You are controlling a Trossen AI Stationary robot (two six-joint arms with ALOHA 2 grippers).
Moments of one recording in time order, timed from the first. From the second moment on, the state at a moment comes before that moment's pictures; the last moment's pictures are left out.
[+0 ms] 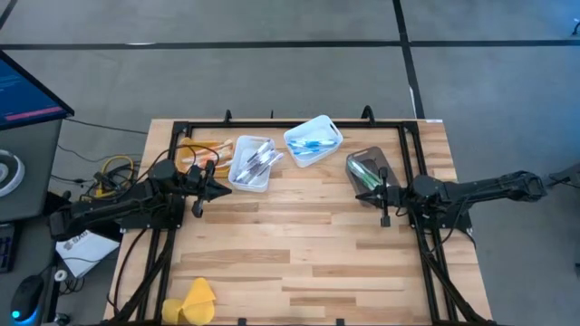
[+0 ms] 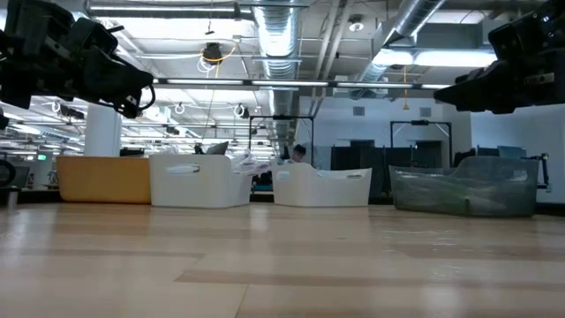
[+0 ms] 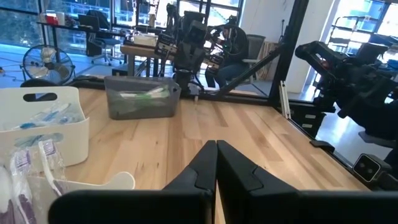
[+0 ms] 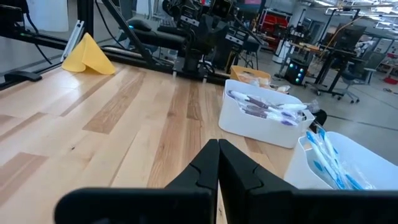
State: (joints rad) left arm 0.44 0.30 0.01 0.27 0.53 -0.11; right arm 0.07 0.35 0.01 0.24 0.10 -0.22
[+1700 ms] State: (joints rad) left arm 0.10 0.12 0.01 0.30 0.53 -0.11; right arm 0.07 0.01 0.02 0.24 0.10 -0.22
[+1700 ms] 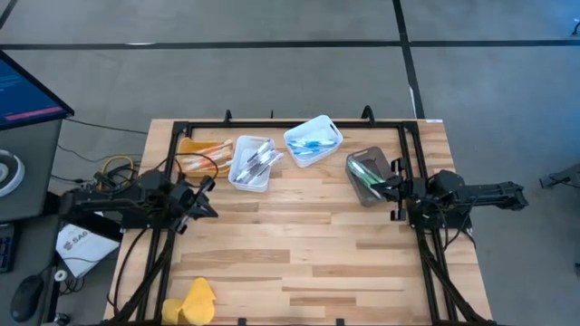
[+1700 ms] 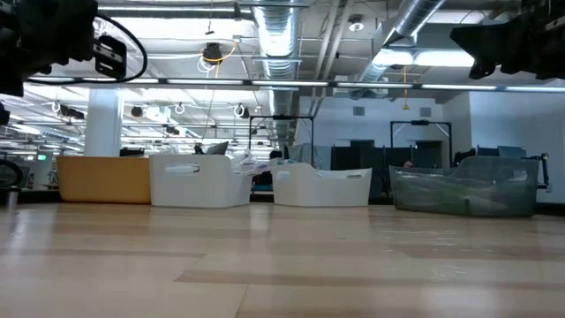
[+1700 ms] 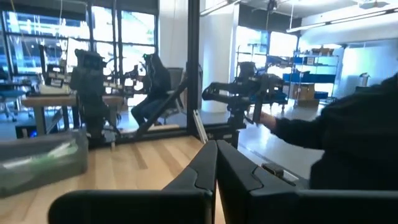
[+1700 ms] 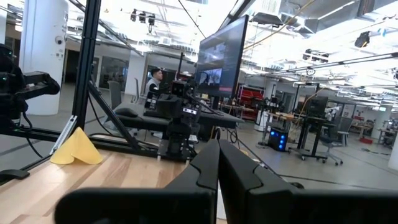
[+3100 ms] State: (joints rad) left arm 0.10 0.01 0.01 0.31 0.53 -0.11; right arm 0.07 0.01 0.02 0.24 0.10 -0.22
